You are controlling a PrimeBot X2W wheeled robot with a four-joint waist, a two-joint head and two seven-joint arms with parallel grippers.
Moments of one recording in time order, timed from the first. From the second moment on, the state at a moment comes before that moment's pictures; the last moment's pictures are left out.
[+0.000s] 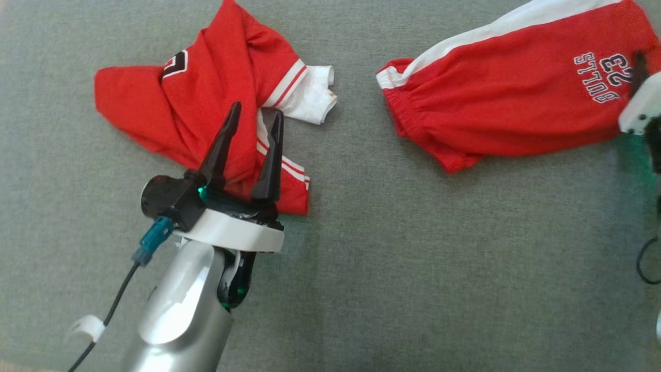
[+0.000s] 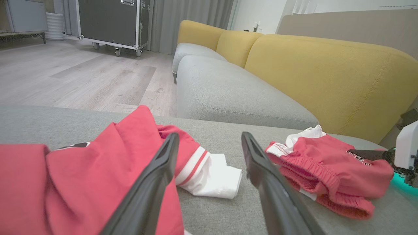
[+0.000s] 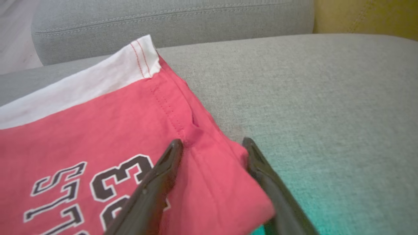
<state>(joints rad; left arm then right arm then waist) -0.43 0.05 -0.37 0.31 -0.37 -0.12 -0.26 -0.95 -0.30 -0.26 1.13 -0.02 0.13 0.12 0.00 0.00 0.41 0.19</state>
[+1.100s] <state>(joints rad) -0.35 0.05 -0.33 0.31 -0.35 -0.12 -0.26 -0.84 -0.29 -0.22 1.18 0.16 0.13 -0.23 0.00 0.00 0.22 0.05</state>
